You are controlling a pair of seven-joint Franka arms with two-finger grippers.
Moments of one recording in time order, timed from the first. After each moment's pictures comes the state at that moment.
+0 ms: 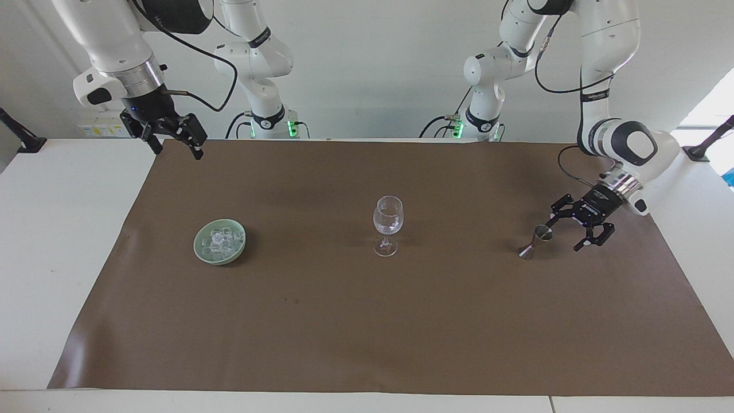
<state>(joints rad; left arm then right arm) 0.31 0.17 0.02 -2.15 -1.15 2.12 -0.64 0.02 -0.08 -0.09 -1.68 0.01 1.64 0.13</state>
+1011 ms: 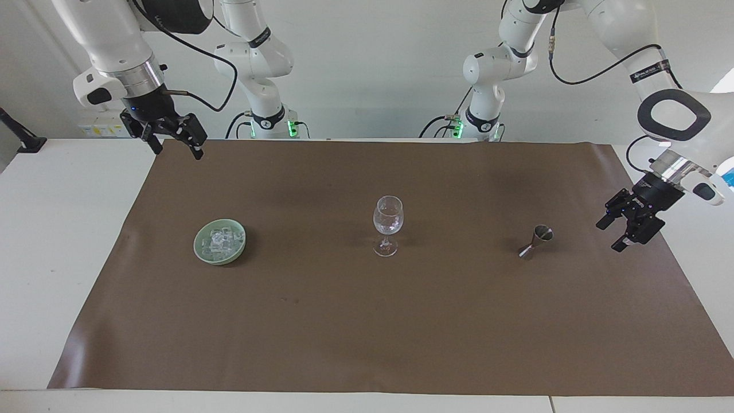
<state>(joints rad) 0.22 0.17 0.00 -1.81 -0.58 2.11 -0.63 0.02 -0.08 -0.09 -1.68 0.01 1.64 0.13</state>
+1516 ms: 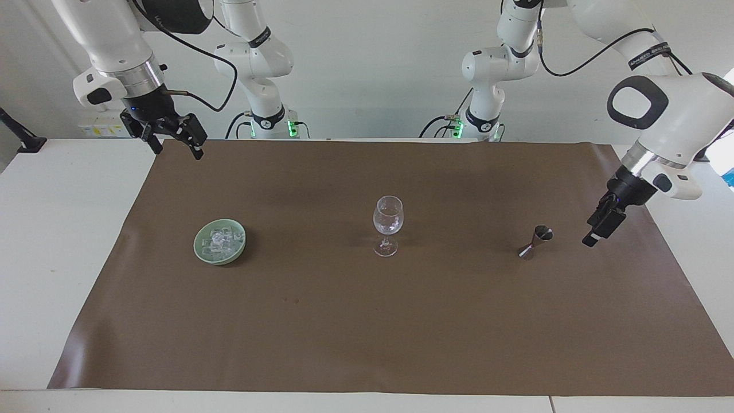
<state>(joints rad) 0.05 0.11 -0.01 -1.77 -0.28 2.11 -0.63 0.02 -0.08 -0.09 -1.68 0.01 1.64 0.13</state>
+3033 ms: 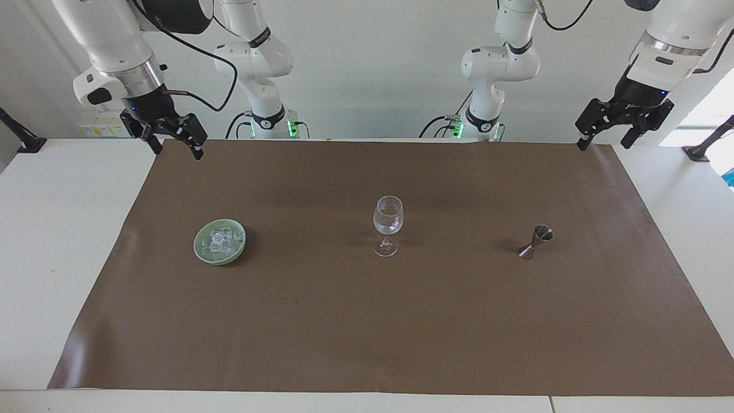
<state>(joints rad) -0.04 0.00 0.02 -1.45 -0.02 1.53 -0.06 0.02 -0.08 -0.08 -1.68 0.01 1.64 0.12</state>
